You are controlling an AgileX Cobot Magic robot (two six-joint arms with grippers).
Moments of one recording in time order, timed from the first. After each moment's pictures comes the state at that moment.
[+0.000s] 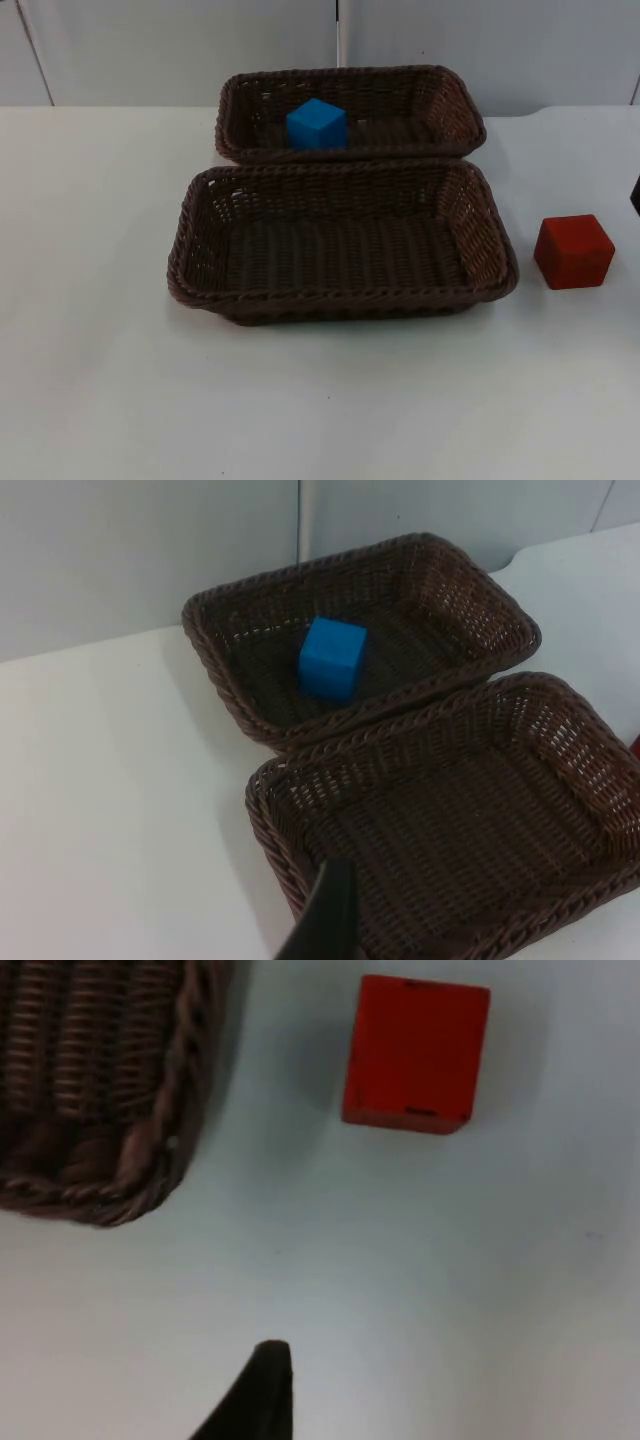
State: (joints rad) right arm 0.26 1.55 -1.01 -0.04 0.72 0.03; left arm -0.37 0.94 -0.78 -0.18 0.44 0.10
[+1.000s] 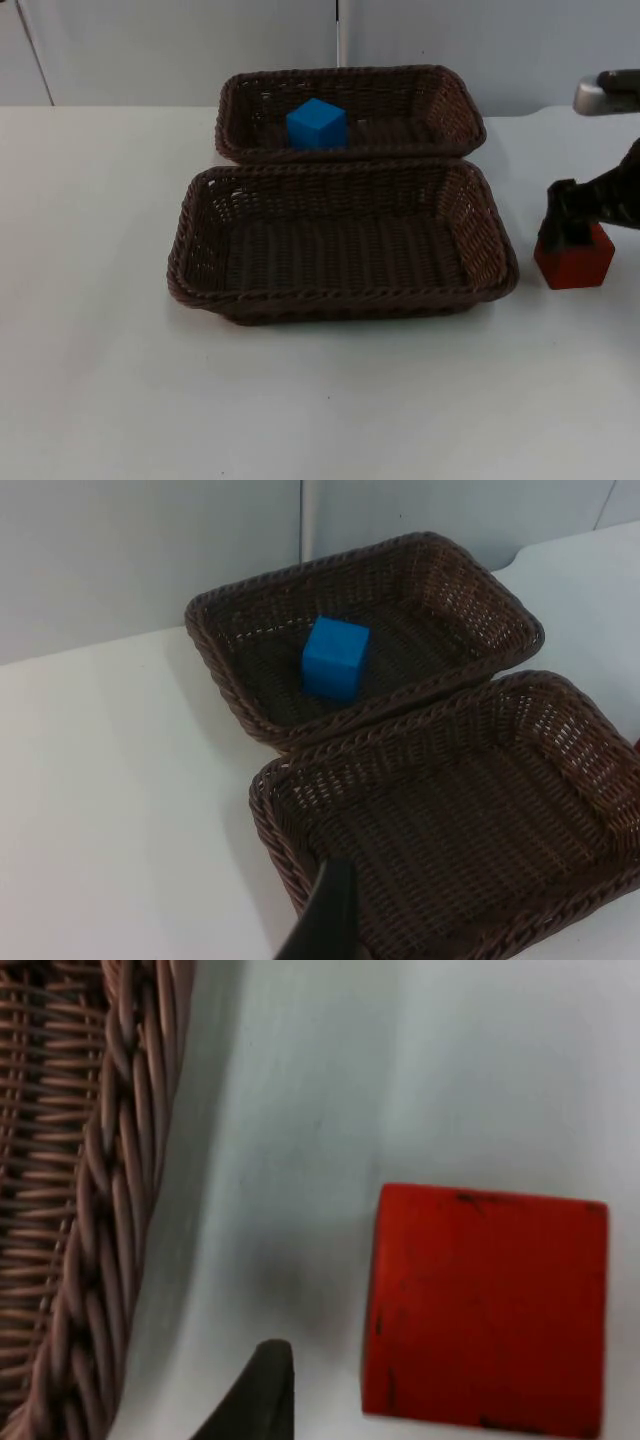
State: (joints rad) right arm 0.26 1.93 -1.01 -0.10 0.19 0.12; left arm -0.37 0.94 -0.78 -0.18 0.44 0.10
